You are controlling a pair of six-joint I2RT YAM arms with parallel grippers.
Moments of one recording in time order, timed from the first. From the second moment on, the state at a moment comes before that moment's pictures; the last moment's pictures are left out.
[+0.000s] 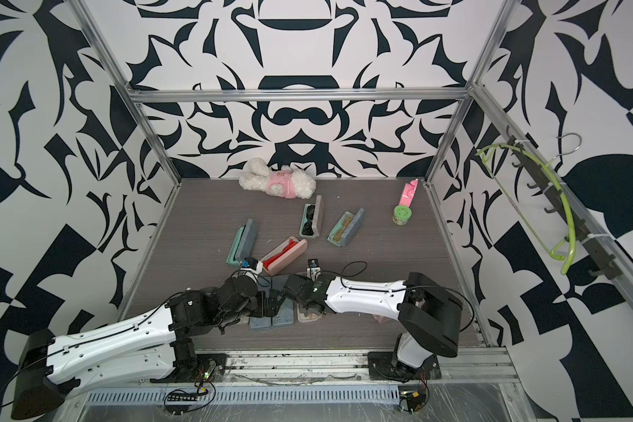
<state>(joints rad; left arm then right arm) -1.13 0.93 0.64 -0.53 -0.21 -0.89 1.13 1.57 0.93 -0.67 0.32 1.01</state>
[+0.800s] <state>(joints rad) -1.13 0.90 0.62 -0.58 -0.21 -0.92 1.13 1.44 0.89 -0.57 0.26 0.99</state>
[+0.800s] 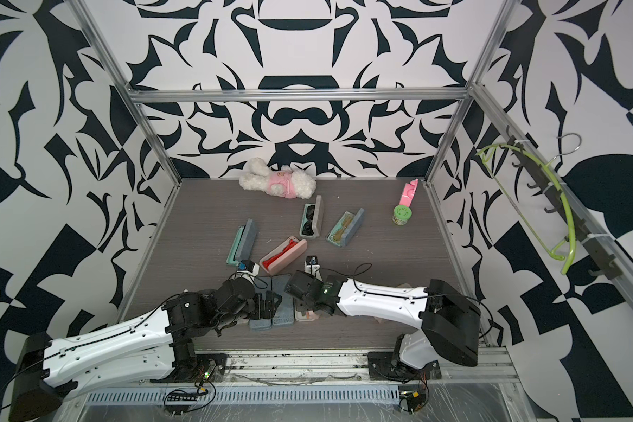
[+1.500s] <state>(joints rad) -1.13 0.90 0.64 -0.66 -0.21 -0.93 1.09 1.20 0.79 -0.54 0.20 0.93</state>
